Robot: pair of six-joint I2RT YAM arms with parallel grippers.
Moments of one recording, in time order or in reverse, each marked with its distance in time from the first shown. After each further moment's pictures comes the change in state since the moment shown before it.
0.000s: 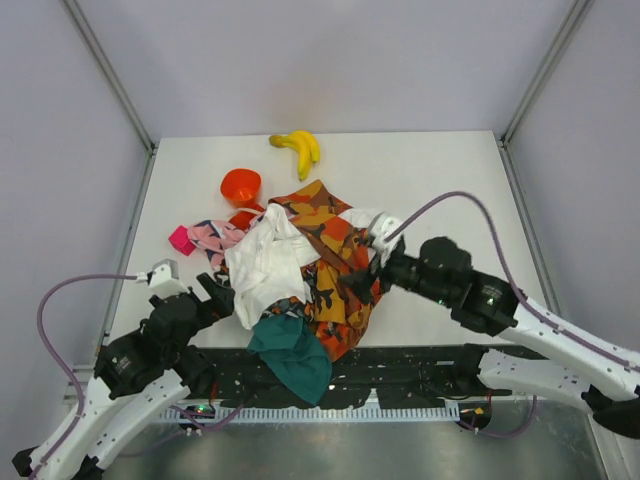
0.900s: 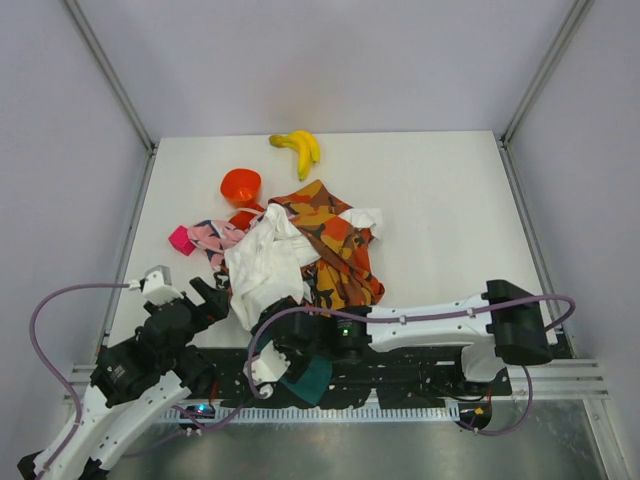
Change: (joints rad) left arm 0.000 -0.076 -0.022 -0.030 -0.035 -0.014; right arm 0.638 0.748 0.252 -0.102 0.161 -0.975
